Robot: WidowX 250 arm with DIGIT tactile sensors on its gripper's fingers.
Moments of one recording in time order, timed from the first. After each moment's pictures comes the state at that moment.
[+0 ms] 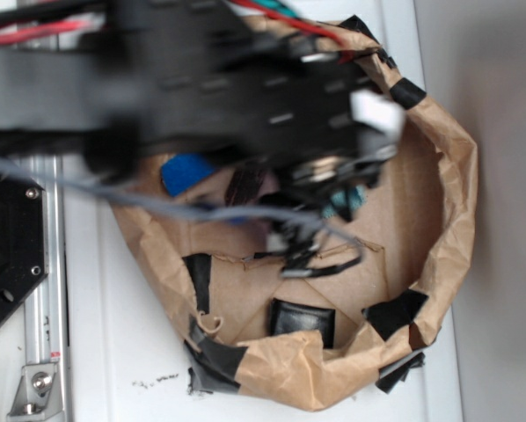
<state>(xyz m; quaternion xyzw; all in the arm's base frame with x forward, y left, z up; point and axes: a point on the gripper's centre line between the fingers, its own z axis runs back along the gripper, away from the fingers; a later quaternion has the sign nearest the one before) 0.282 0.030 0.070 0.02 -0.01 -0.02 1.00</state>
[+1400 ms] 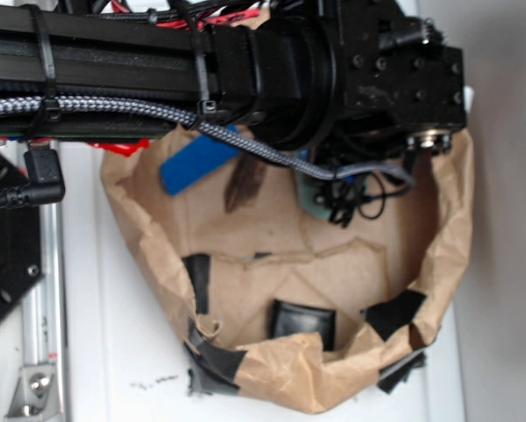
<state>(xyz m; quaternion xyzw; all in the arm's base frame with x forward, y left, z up) 0.300 0.047 0.047 0.05 0.04 -0.07 1.00</state>
